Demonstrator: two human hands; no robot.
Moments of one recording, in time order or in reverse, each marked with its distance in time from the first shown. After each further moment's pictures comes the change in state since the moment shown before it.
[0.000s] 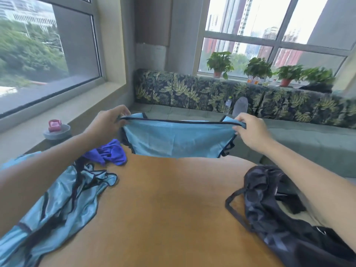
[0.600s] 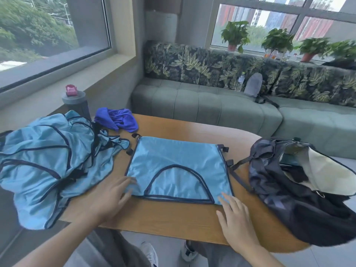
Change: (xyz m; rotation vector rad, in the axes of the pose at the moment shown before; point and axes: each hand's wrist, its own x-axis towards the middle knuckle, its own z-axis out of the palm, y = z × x) left_hand -0.298 -0.064 0.117 0.129 -0.359 -0.050; right_hand -0.334 0.053 0.157 -0.289 -0.367 -0.043
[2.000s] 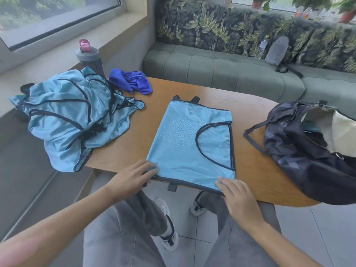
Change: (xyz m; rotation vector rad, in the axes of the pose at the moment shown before) left_hand -0.079 0.028 0.020 0.155 -0.046 0.491; right_hand -0.060 -0.018 0.030 -0.059 0.235 -0.462
